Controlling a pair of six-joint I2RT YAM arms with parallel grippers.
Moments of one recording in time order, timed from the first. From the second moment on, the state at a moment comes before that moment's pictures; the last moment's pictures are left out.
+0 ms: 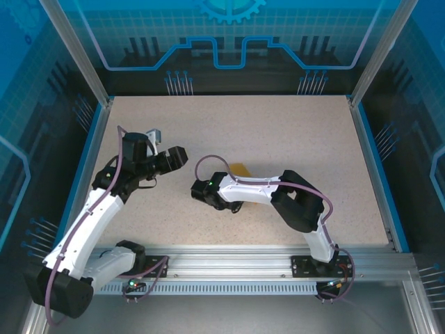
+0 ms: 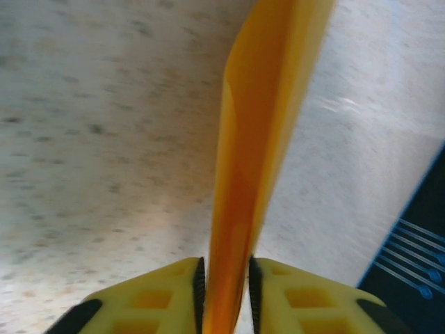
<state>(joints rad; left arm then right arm) -0.24 1.00 0.95 -0.62 0.24 -0.62 1.07 2.05 1.45 -1.16 0.69 0.25</state>
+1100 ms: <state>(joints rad) -0.40 1.63 0.83 -0.16 0.66 -0.83 0.51 1.23 0.80 -0.59 -0.25 0.36</state>
